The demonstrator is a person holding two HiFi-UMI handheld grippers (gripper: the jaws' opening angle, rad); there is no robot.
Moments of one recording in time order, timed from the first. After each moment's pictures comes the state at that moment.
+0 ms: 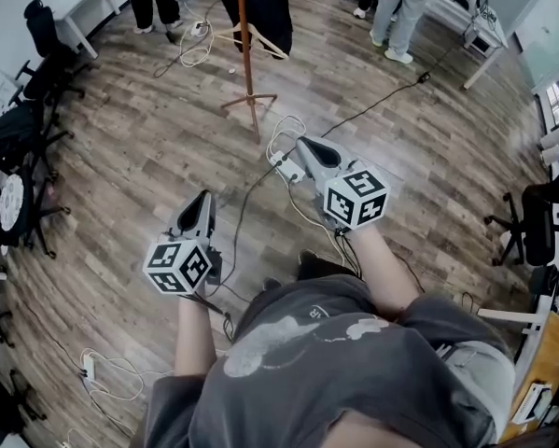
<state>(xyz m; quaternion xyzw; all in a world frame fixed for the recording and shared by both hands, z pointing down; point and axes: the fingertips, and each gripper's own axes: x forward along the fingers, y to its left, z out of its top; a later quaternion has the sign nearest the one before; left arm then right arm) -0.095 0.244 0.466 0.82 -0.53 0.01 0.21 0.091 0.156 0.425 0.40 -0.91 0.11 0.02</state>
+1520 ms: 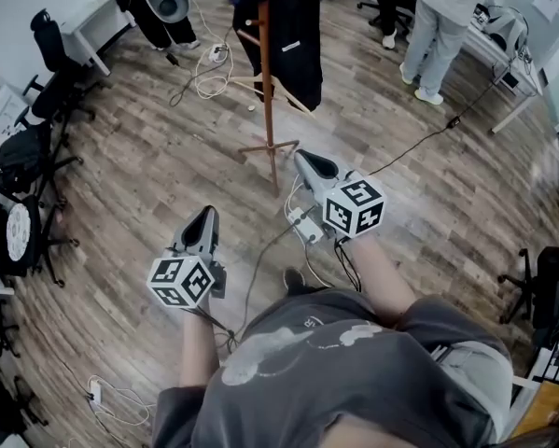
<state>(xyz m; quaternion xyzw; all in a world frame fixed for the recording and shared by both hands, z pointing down) -0.139 -0.071 0.465 0.80 -0.56 0.00 0.22 0.034 -0.181 0.432 0.36 -0.93 0.13 0.02</state>
